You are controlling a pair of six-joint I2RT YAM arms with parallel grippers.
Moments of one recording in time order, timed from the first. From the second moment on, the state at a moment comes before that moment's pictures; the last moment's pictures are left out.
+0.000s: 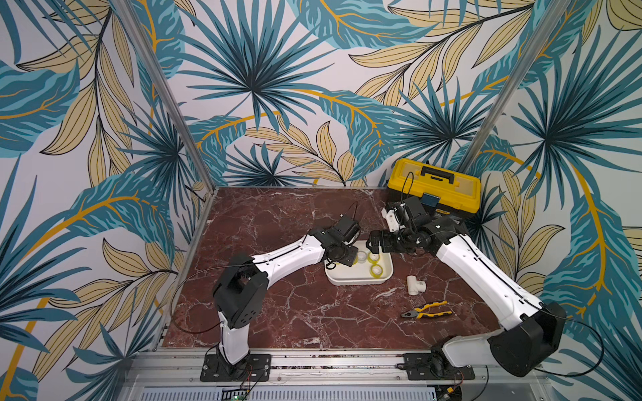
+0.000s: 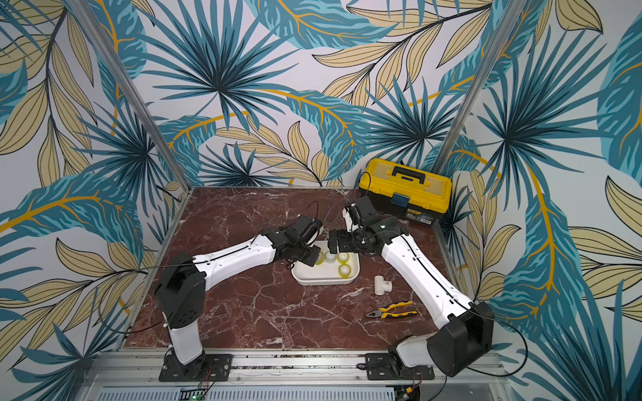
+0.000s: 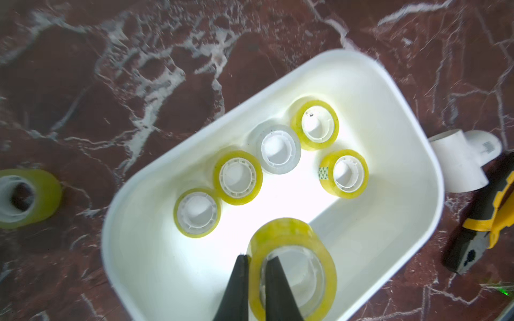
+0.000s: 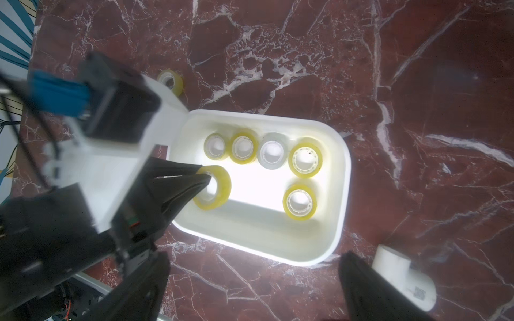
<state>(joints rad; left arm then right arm) -0.81 1.90 1.48 -0.61 0.00 -0.33 0.42 1.39 1.34 -0.97 -0.07 0.34</state>
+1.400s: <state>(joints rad) -0.87 2.11 1.52 -0.49 0.07 -0.37 0.41 1.34 1.25 -0.99 -0.04 0.34</state>
